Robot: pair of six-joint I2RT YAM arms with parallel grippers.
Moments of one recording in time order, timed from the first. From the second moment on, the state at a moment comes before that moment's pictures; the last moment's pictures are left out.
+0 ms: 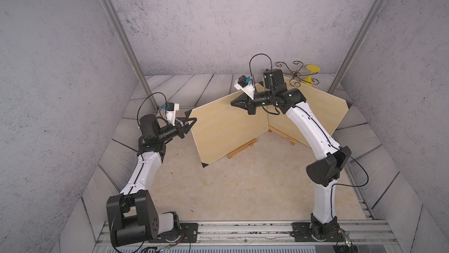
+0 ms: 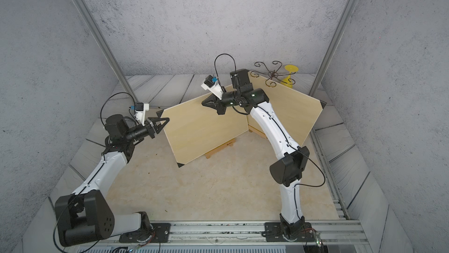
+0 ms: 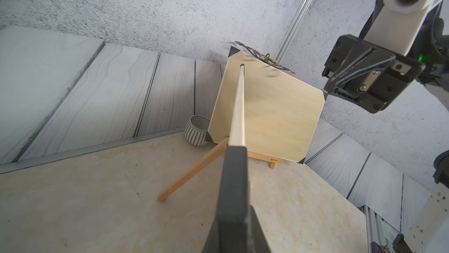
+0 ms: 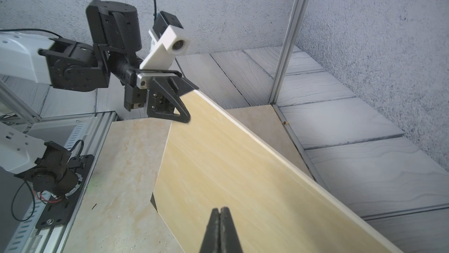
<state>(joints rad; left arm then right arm) 0.16 1.31 0.91 0.23 1.06 -0.22 0.52 2.00 2.29 -0.82 -0.83 -0.44</state>
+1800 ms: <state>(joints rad) 0.25 1.53 1.21 -0.31 1.09 0.30 0.52 1.74 1.41 -0.29 -0.12 0.25</state>
